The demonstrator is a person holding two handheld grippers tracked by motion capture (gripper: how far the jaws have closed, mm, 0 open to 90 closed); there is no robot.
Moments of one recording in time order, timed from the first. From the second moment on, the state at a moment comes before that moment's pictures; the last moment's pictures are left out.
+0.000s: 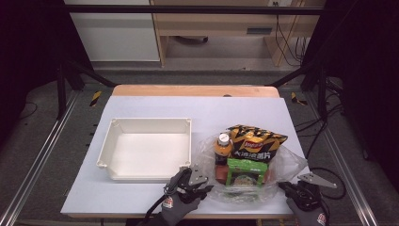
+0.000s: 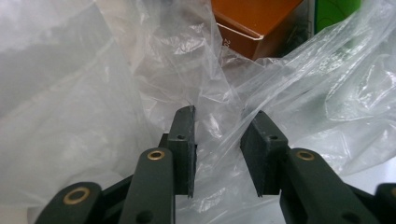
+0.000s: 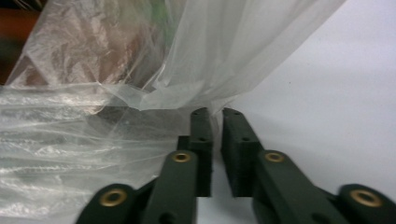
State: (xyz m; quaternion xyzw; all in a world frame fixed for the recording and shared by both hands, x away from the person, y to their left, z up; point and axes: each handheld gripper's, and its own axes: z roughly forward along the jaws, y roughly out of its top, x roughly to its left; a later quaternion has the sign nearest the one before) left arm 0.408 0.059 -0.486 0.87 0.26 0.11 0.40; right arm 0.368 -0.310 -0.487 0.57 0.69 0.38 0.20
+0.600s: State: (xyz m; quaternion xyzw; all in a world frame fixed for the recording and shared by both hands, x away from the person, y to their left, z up) left arm 0.408 0.060 -0.487 0.87 0.26 0.11 0.41; right arm 0.328 -0.319 -0.417 0.50 0.65 0.51 0.29
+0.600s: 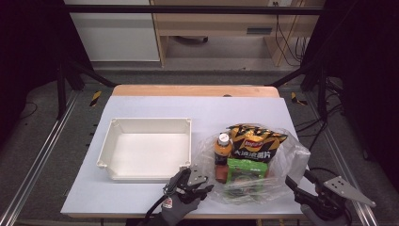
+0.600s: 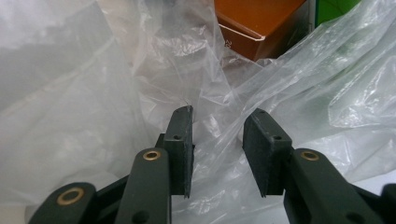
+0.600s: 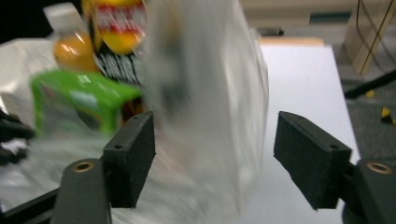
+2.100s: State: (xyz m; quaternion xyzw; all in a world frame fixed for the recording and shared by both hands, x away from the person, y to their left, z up) left arm 0.407 0.059 -0.488 0.87 0.26 0.12 0.41; right arm 0.348 -0.285 -0.476 0.51 0.73 0.42 0.17
